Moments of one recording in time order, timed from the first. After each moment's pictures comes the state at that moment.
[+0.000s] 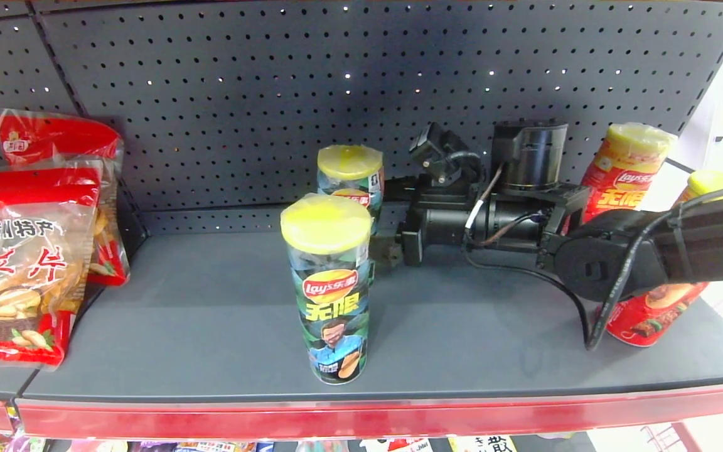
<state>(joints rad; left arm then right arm) 0.00 0.00 0.00 0.00 -0.03 -0.02 0.61 1.95 -1.27 -0.54 0.60 -0.33</state>
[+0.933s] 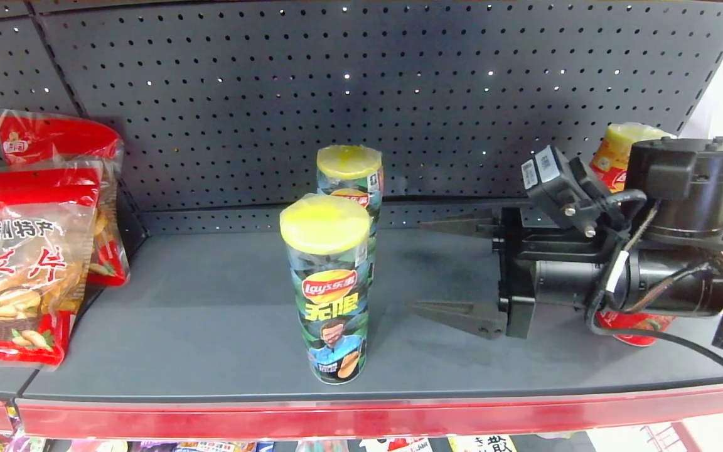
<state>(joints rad) 0.00 0.00 0.00 0.00 -0.03 -0.02 0.61 1.60 -0.85 -0.55 0.62 -0.35</state>
